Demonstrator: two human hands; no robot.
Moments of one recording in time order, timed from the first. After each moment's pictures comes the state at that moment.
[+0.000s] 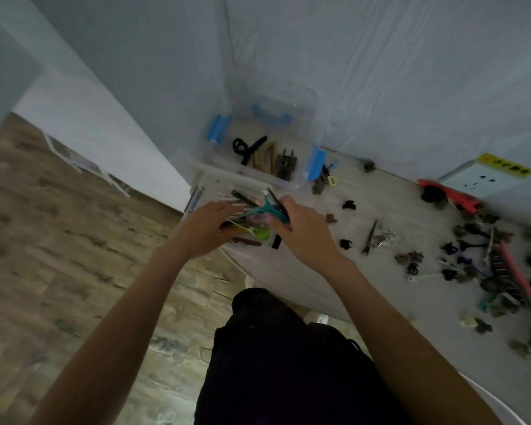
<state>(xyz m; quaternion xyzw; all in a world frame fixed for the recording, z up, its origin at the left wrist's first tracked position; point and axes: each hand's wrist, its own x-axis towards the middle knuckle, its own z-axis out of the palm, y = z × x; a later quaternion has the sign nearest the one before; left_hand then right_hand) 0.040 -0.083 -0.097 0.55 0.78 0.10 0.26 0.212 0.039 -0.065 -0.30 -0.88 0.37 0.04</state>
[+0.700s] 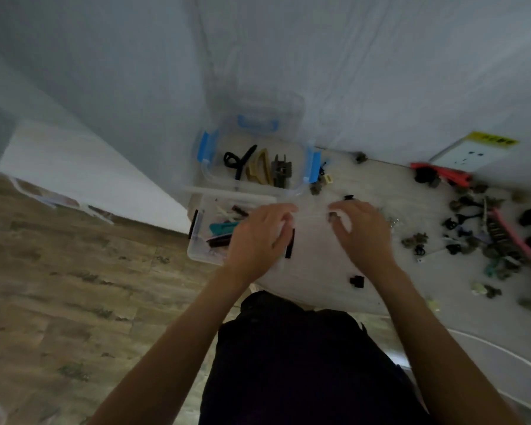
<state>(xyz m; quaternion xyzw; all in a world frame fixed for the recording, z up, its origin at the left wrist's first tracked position) 0.088 -0.045 -0.076 0.60 0.70 0.34 0.16 0.259 0.056 -0.075 -0.48 -0.84 0.21 0.10</state>
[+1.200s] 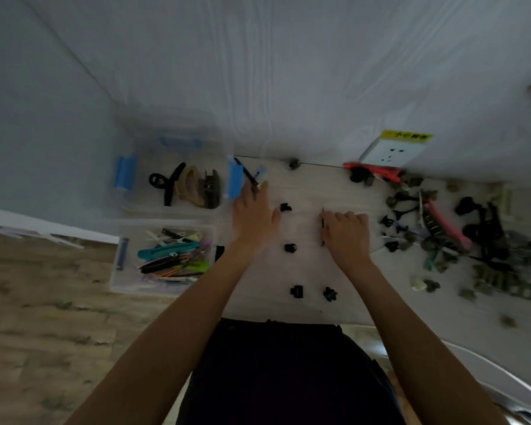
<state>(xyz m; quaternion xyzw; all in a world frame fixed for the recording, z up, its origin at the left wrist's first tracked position) 0.173 0.088 -0.140 0.54 0.82 0.04 0.20 0.352 0.125 -0.135 -0.54 -0.84 0.05 -0.06</state>
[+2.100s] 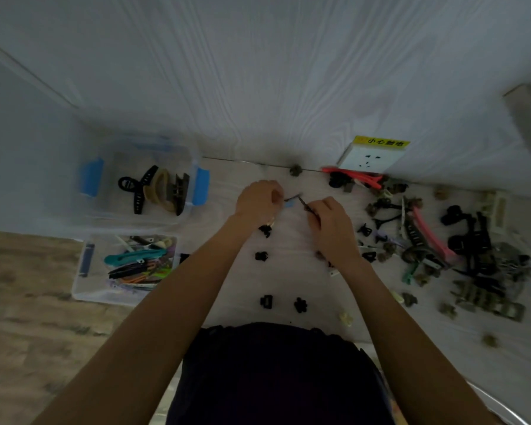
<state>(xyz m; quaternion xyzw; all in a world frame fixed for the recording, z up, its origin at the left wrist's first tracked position) 0.204 0.163 -0.143 0.54 0.76 0.12 0.33 0.376 0.172 -0.145 -0.49 -0.81 0.28 0.14</state>
